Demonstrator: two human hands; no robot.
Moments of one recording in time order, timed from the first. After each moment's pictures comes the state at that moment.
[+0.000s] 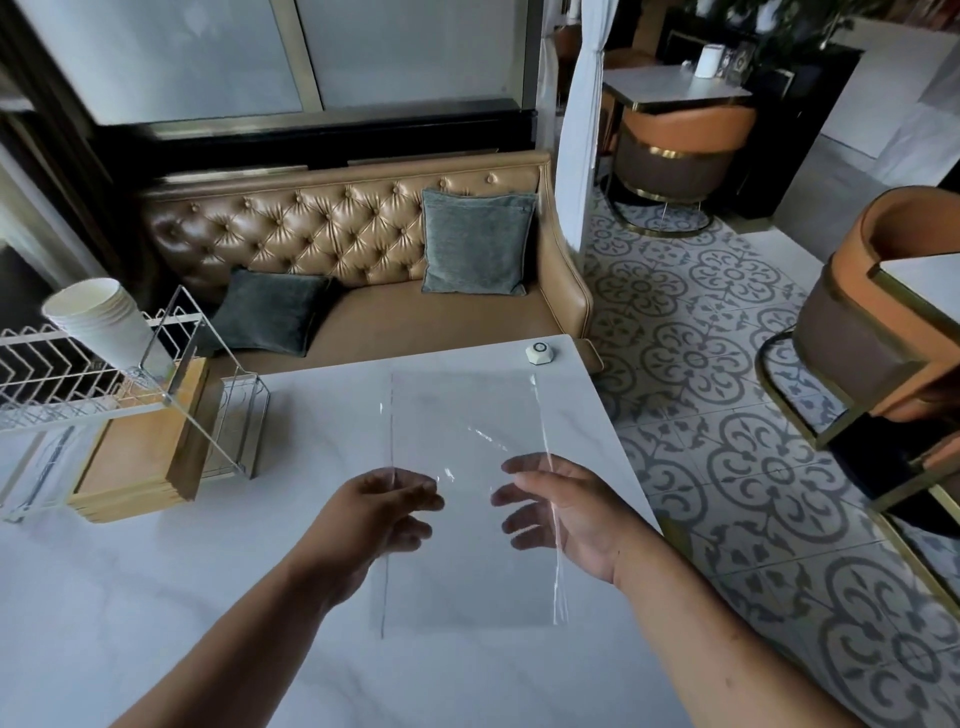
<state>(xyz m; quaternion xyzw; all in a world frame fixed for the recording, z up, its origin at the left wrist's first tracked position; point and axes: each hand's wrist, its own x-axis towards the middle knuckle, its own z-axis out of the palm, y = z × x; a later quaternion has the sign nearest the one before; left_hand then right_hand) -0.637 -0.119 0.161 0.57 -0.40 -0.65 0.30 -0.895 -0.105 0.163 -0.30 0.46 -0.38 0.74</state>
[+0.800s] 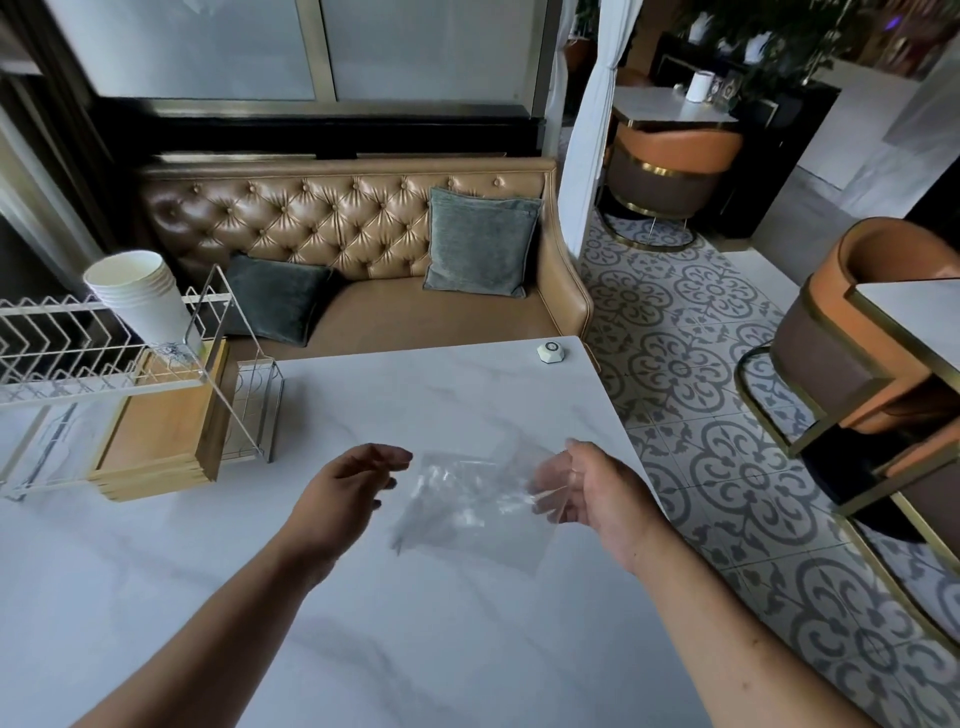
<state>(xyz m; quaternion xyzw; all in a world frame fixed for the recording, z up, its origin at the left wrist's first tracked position) -0.558 -0.116 0.160 0.60 -0.49 -0.52 0.36 -0.852 -0.092 0.170 -0.37 0.57 -0.41 0.61</state>
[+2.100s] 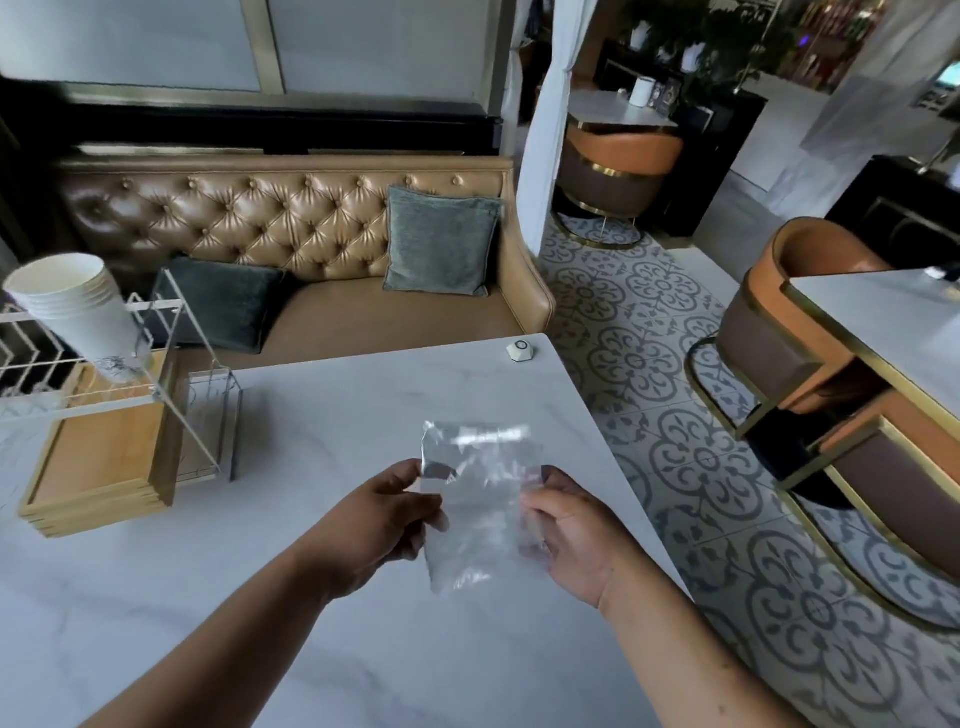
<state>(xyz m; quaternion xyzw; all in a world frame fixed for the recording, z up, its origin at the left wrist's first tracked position) -0.579 -0.127 0.150 0.46 -0.46 -0.72 0.24 -0.815 -0.072 0.161 -0.18 0.53 -0.48 0.68</state>
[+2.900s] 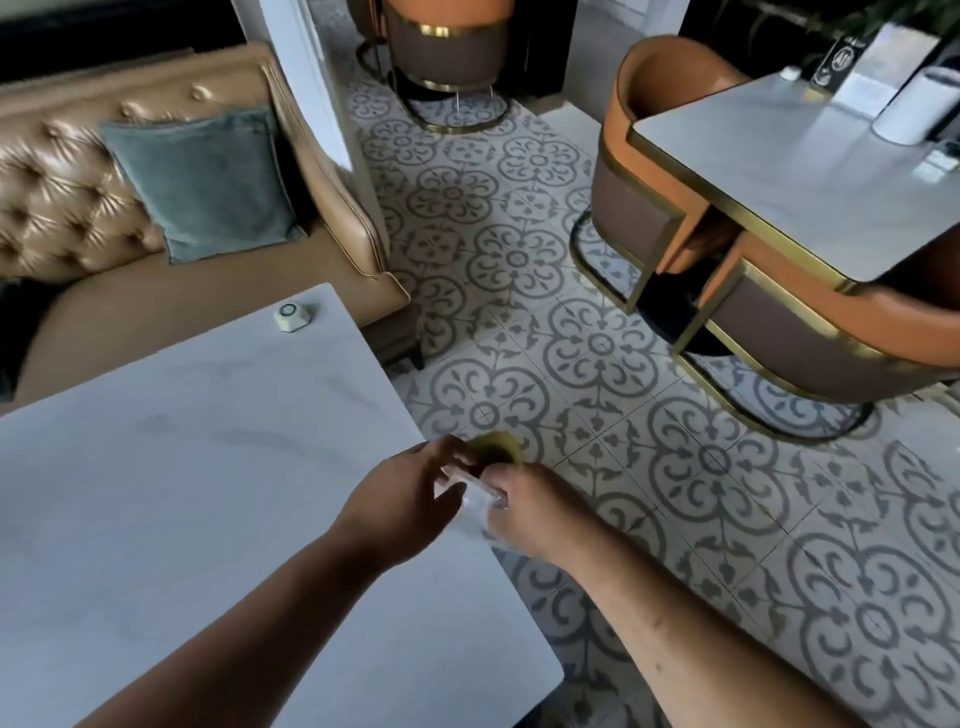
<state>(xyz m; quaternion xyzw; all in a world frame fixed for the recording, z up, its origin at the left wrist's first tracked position) -0.977 -0.134 0.083 0.37 -0.87 -0.33 0.09 -1.151 -0.039 0.066 -0.55 0.75 -0.15 0.34</state>
